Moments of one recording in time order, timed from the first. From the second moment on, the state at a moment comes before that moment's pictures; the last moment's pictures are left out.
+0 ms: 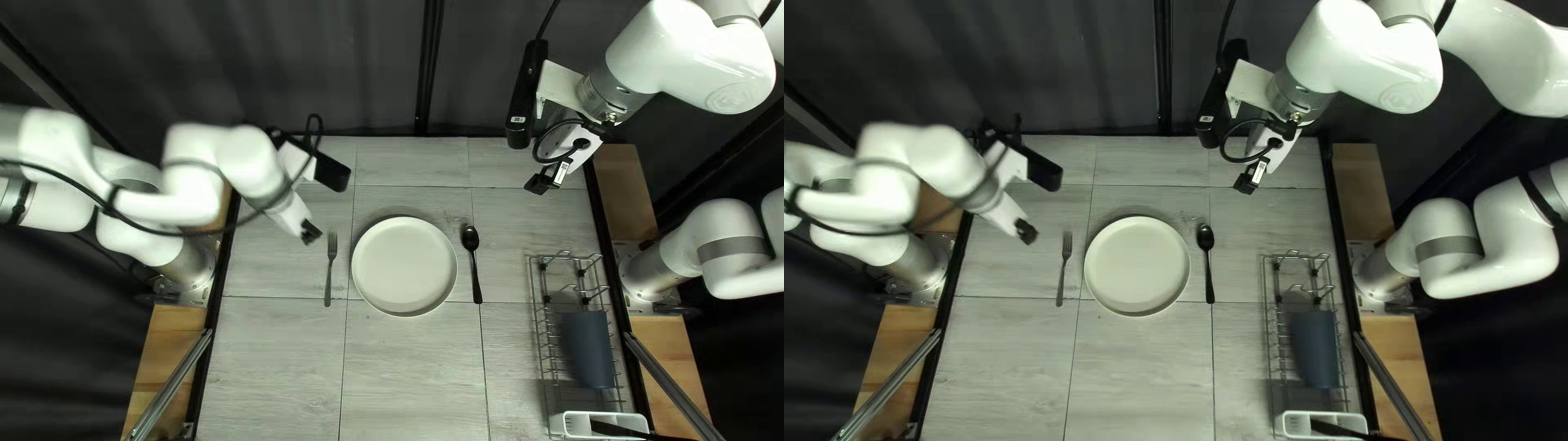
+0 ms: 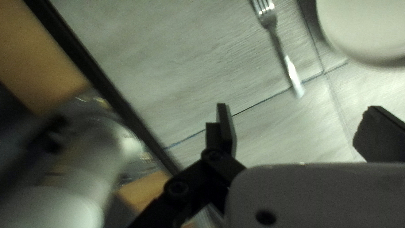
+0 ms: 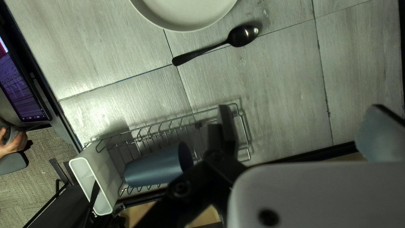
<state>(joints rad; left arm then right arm) 0.19 -0.72 -0.10 0.55 -0.02 1.25 -0.84 -0.03 -0.52 -0.11 1.04 -0.05 1.37 0.18</state>
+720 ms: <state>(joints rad) 0.05 -1.15 -0.01 0.69 0.04 1.68 -0.56 -0.03 -0.52 -0.11 1.04 -0.05 1.37 0.18</state>
